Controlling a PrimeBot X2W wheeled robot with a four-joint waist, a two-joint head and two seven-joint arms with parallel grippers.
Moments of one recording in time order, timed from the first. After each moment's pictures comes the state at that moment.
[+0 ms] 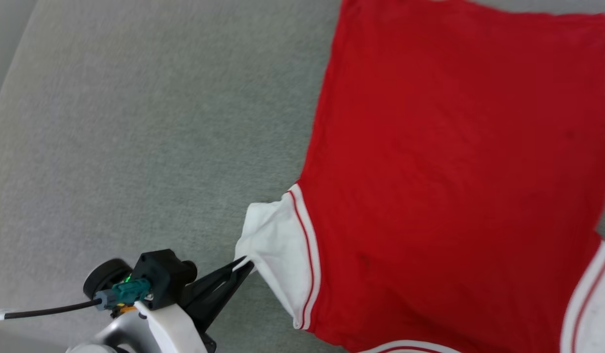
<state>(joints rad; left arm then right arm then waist) -0.26 0.88 -0.78 -0.41 -0.83 0.11 0.14 -0.61 -0.52 -0.19 0.02 0.51 0.13 1.15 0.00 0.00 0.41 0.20</state>
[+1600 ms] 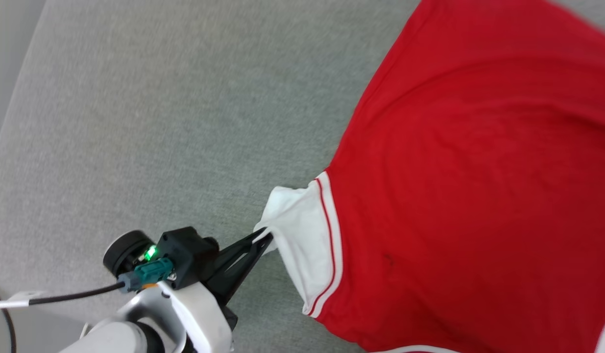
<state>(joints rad) -0.39 0.79 -0.81 -0.38 -0.74 0.10 0.14 -0.76 -0.46 -0.27 0.21 0.23 0.13 1.29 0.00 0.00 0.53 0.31</state>
